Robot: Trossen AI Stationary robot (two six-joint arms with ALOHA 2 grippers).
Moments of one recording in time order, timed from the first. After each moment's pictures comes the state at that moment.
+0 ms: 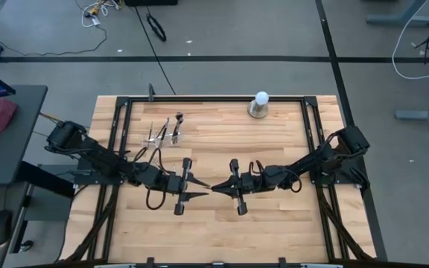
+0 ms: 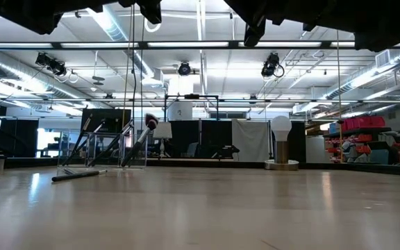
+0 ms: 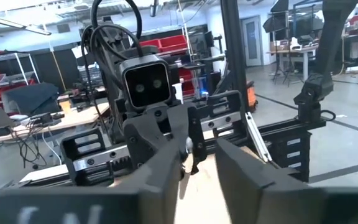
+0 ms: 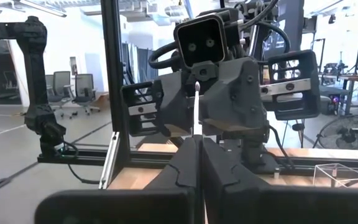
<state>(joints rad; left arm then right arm) -0.40 1.48 0.61 1.02 -0.25 0.19 0.35 1.74 0.73 1.16 0.17 -0.01</state>
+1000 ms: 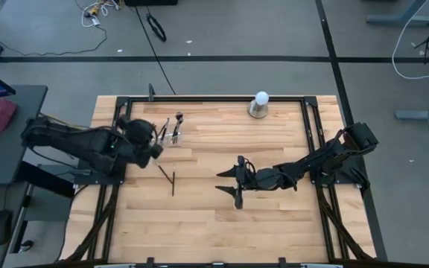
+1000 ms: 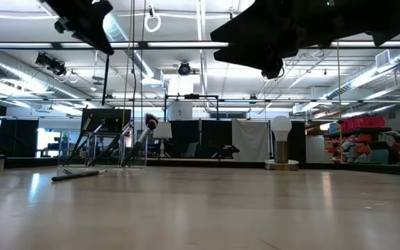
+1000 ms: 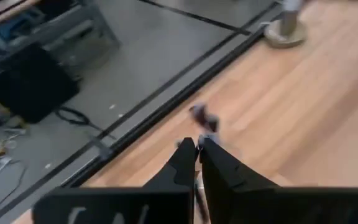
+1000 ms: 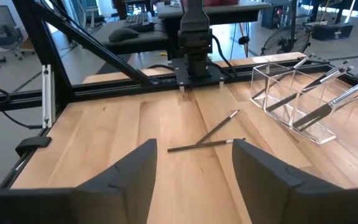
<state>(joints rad) -0.25 1.00 0.99 -1.05 -1.02 -0.73 0.35 1.63 0.73 0.68 0.40 0.18</state>
